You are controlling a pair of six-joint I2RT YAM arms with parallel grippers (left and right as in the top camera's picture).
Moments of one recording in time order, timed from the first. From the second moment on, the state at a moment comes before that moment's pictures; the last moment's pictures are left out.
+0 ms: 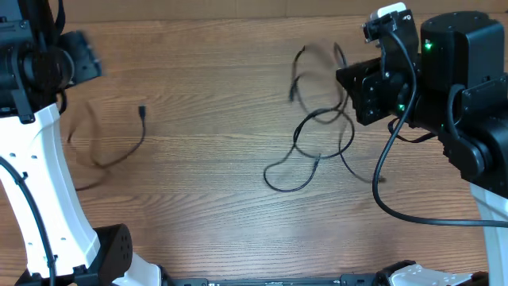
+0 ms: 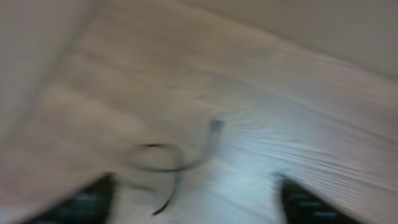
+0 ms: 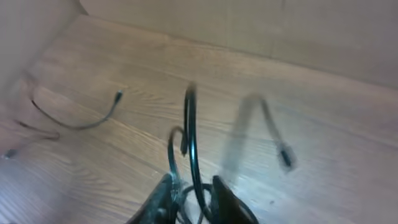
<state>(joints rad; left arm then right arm) 0.11 1.74 2.46 -1.60 -0.19 -0.26 0.37 1.44 2.10 -1.33 -0.17 0.07</state>
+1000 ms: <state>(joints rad) -0.20 1.77 2.46 -1.50 0.16 -0.10 0.37 1.60 1.50 -1.07 -0.23 0.16</state>
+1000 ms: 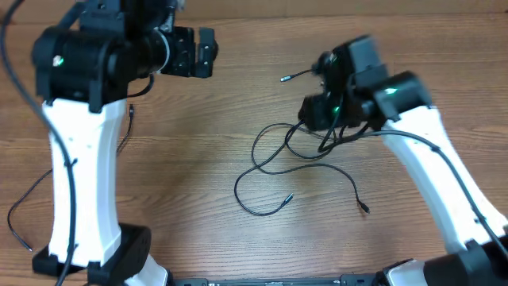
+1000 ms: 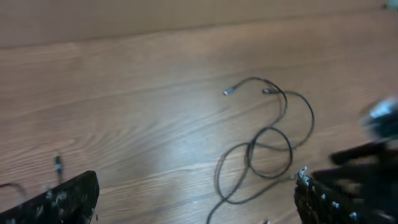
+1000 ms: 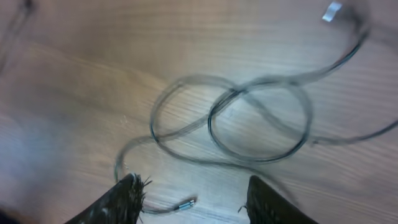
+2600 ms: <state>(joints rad) -0.20 1.71 2.46 -1.63 0.07 -0.09 0.43 1.74 1.38 -0.89 -0.27 -0.12</state>
